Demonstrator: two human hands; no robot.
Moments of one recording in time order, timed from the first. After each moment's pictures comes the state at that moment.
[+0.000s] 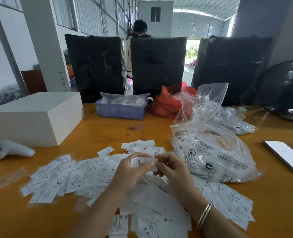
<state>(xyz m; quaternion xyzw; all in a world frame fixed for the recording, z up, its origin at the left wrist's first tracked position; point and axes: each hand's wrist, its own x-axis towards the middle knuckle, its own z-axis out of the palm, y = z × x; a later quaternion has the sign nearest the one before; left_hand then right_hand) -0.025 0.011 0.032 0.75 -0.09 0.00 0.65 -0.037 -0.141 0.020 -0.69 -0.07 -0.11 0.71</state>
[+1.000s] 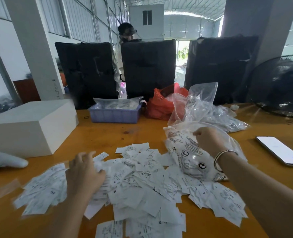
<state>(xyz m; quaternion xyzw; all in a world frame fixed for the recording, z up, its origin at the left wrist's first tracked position) 0.007 0.086 0.025 0.97 0.09 0.20 0.14 0.037 -0.267 0.082 -0.96 0.14 -0.16 0.18</state>
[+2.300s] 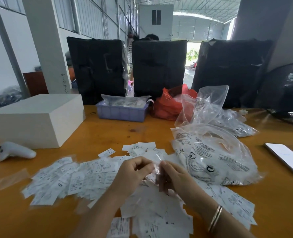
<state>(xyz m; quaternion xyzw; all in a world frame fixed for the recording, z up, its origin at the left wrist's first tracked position) -0.029 0.013 0.038 0.77 -0.15 0.02 0.62 -0.046 -0.150 0.032 -0.68 -0.11 0.08 0.72</state>
